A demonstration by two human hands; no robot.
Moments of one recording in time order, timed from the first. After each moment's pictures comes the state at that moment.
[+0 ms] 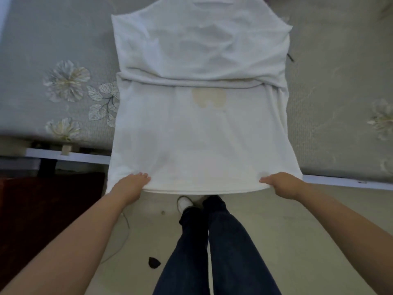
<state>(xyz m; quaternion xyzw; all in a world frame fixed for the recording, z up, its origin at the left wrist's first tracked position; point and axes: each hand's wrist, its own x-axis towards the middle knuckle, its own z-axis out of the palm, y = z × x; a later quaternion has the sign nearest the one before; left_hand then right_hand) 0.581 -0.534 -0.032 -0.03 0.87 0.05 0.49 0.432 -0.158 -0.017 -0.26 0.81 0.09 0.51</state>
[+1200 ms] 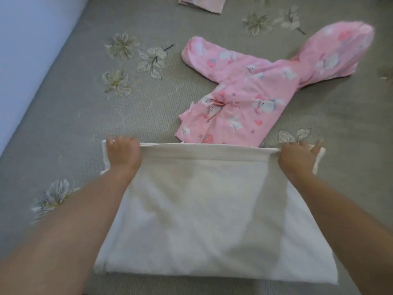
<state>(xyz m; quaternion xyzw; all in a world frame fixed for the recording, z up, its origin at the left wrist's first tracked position) 0.196 -0.682 -0.007 -0.28 0.96 0.00 0.06 0.053 -0.336 -0.013 -0.06 0.98 0.14 0.15</state>
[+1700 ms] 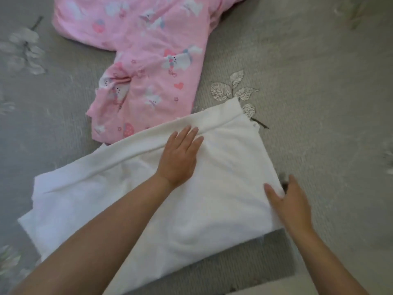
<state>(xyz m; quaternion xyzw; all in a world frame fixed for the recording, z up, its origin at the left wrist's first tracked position) 0.128 -0.453 -0.058 0.23 0.97 0.12 -0.01 0.210 -0.201 -0.059 0.29 0.91 -0.21 0.23</state>
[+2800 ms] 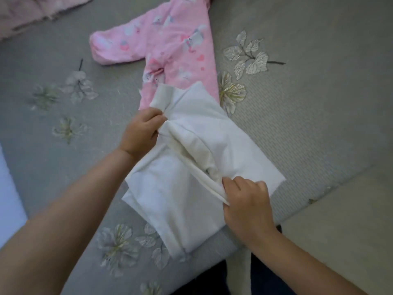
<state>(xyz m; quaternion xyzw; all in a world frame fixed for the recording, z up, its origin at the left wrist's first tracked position) 0.153 -0.633 0.048 0.41 0.89 0.18 -0.05 0.347 -0.466 0.060 0.07 0.98 -0.19 -0.01</state>
